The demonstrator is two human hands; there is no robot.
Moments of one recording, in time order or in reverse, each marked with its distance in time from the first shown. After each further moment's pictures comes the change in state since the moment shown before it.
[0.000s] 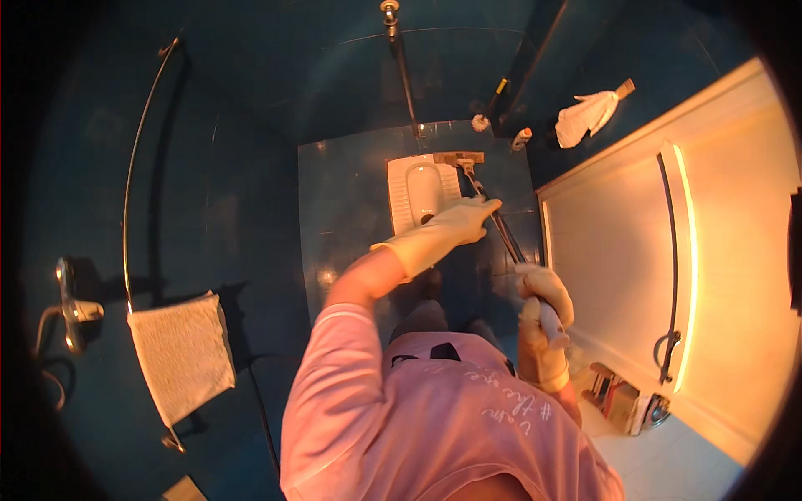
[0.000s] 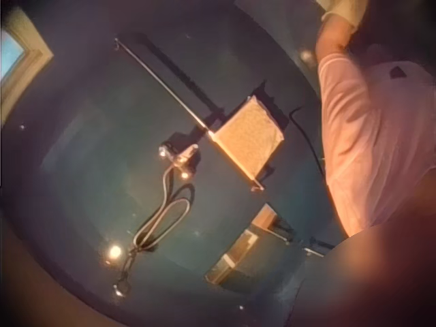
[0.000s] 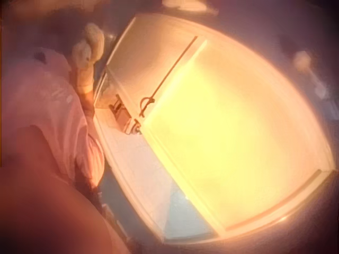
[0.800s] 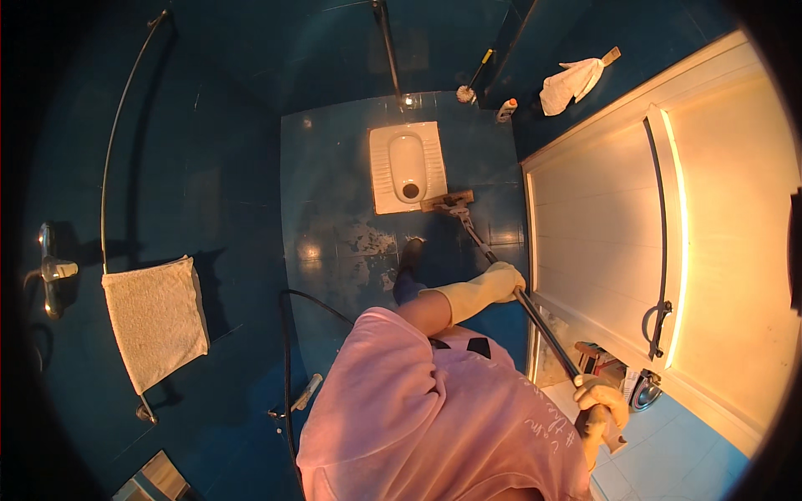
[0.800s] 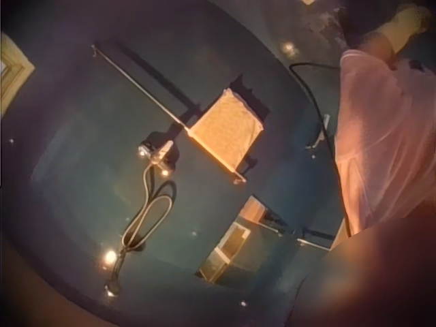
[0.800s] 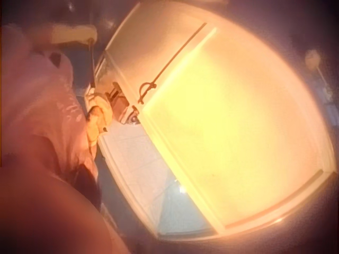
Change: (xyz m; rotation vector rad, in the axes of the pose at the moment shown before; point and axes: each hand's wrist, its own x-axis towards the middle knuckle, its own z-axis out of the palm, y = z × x) left_hand -0.027 0.156 0.248 -0.262 -0.115 0.317; right_hand -0.112 -0.137 -0.158 -0.012 0.098 0.197
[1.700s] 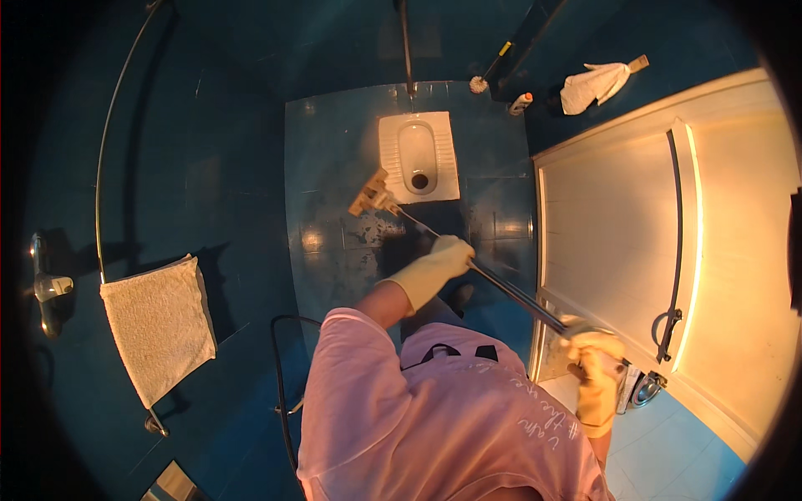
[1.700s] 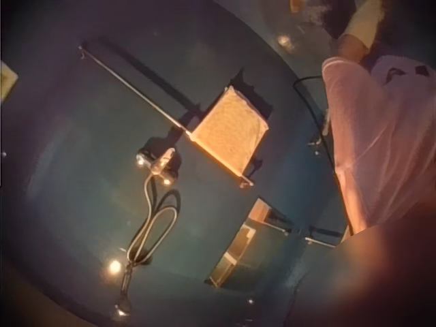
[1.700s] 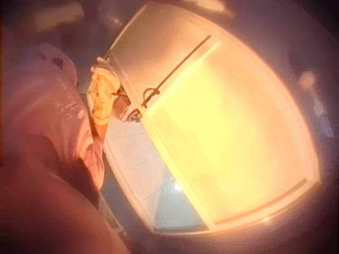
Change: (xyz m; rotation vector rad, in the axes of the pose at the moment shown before) left_hand -0.125 -0.087 -0.094 0.212 -0.030 -0.466; right_hand 0.043 0.035 0.068 0.000 -0.279 0.378
